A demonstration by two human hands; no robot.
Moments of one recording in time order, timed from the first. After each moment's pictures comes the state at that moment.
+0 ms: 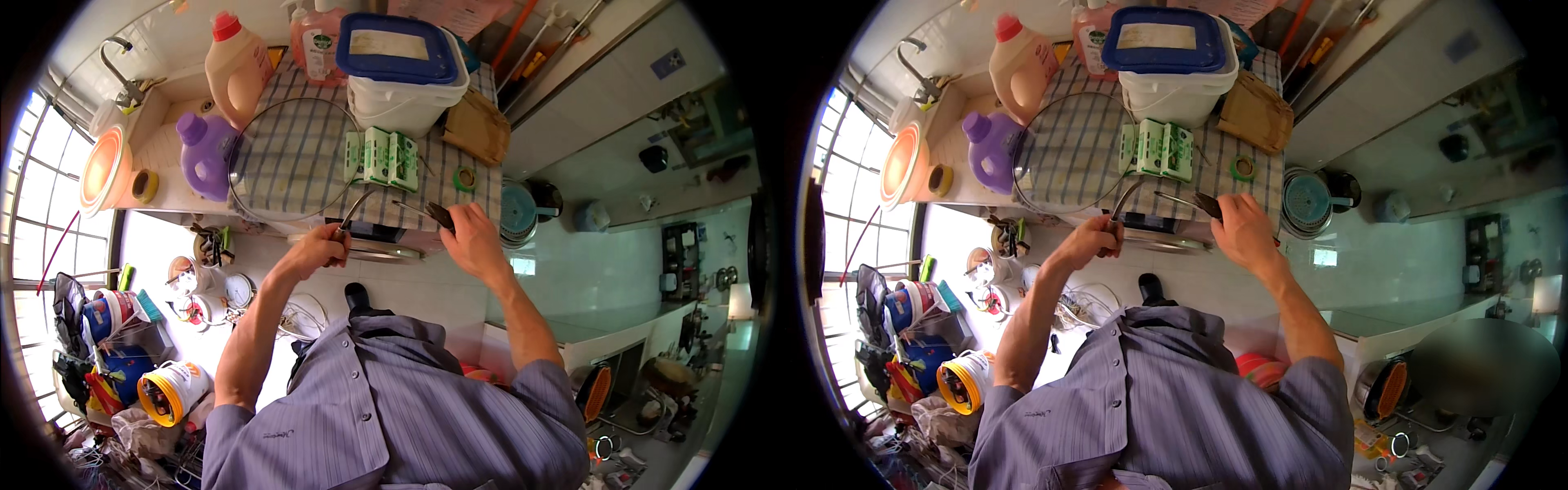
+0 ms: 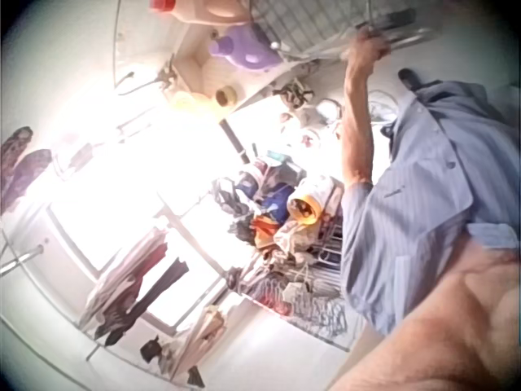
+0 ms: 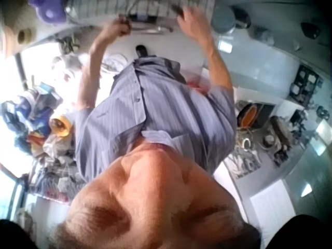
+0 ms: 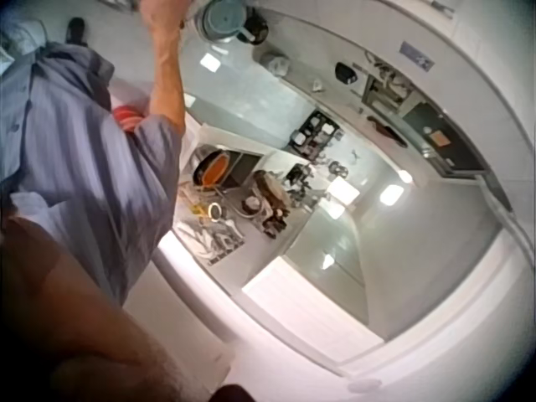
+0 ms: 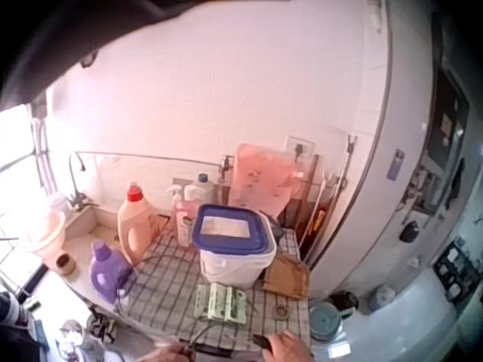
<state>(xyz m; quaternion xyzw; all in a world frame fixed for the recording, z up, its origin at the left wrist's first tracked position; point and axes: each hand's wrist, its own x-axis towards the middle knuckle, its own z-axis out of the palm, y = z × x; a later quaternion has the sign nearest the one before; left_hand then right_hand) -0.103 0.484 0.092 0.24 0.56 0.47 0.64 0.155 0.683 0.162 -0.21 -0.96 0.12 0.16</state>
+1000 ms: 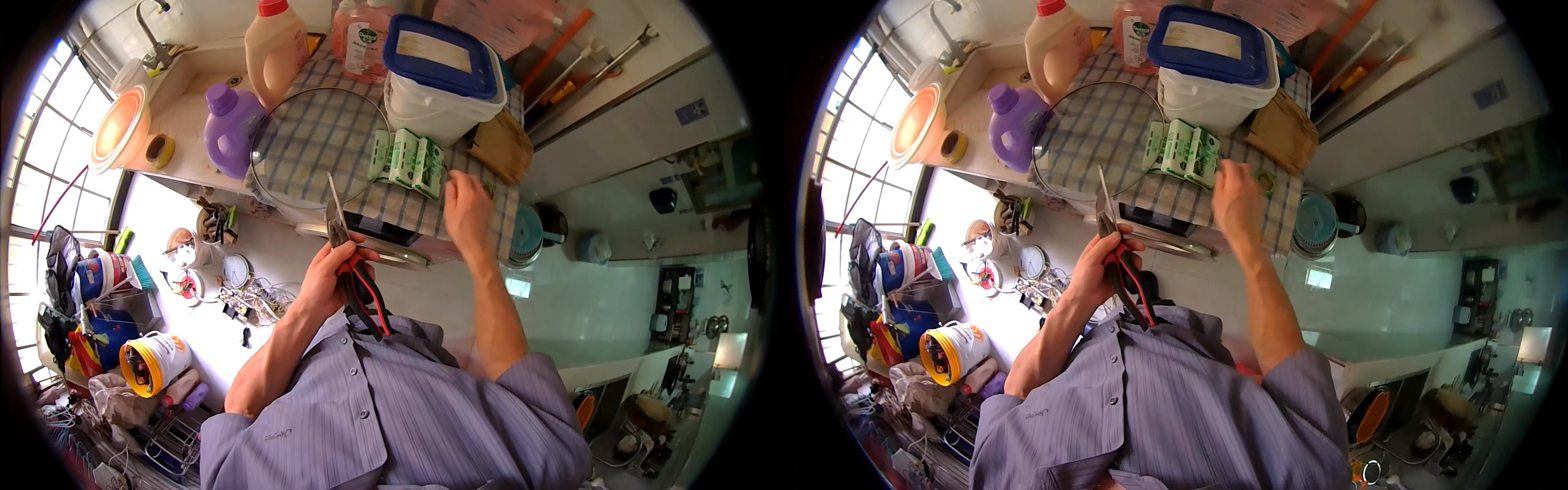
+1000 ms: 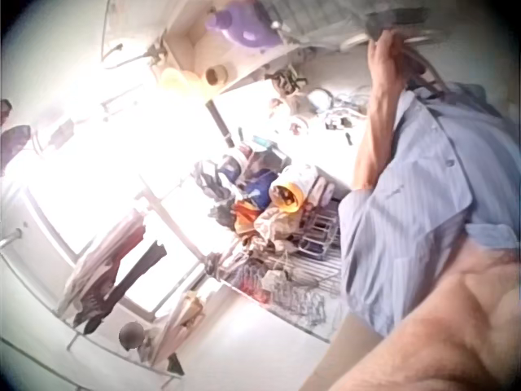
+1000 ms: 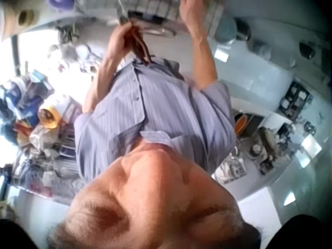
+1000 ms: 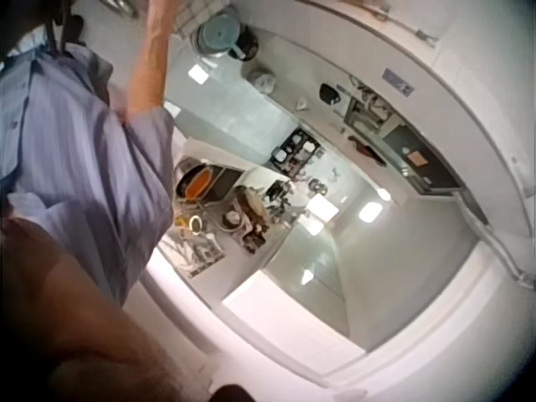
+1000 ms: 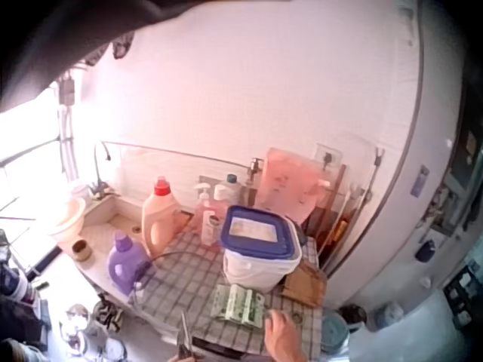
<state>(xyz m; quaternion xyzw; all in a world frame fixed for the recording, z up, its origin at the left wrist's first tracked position) -0.033 0.443 0.127 -0.03 0.33 0.76 0.57 0.075 0.694 0.147 -0.30 -0.90 0.16 0.26</state>
